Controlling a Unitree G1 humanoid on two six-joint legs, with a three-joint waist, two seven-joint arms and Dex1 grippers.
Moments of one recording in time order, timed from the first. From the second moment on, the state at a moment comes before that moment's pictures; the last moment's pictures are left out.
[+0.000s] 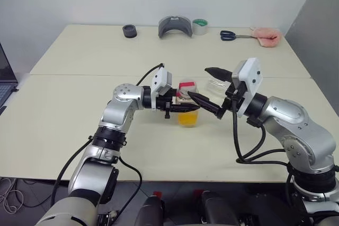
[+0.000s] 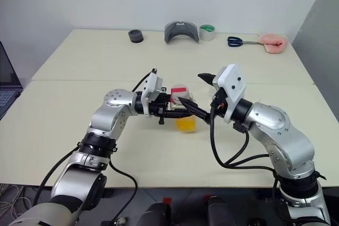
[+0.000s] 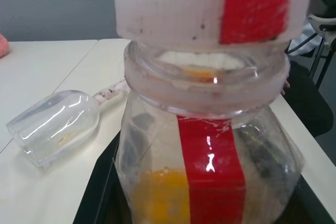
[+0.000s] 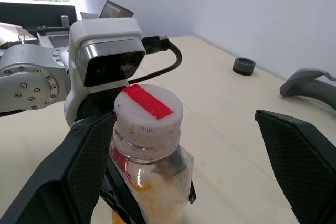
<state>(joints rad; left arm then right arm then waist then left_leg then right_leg) -0.77 0.36 -0.15 0.35 -0.33 0.17 -1.35 -0.48 -0.51 0.04 -0.60 0.54 0.73 0.52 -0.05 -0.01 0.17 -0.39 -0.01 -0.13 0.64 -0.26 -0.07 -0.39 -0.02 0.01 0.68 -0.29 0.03</state>
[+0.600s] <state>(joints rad) -0.77 0.35 -0.15 0.35 -0.33 0.17 -1.34 -0.48 -0.56 -0.02 -0.66 0.70 0.82 0.55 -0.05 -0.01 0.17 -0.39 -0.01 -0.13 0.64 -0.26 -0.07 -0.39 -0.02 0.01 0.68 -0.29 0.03</state>
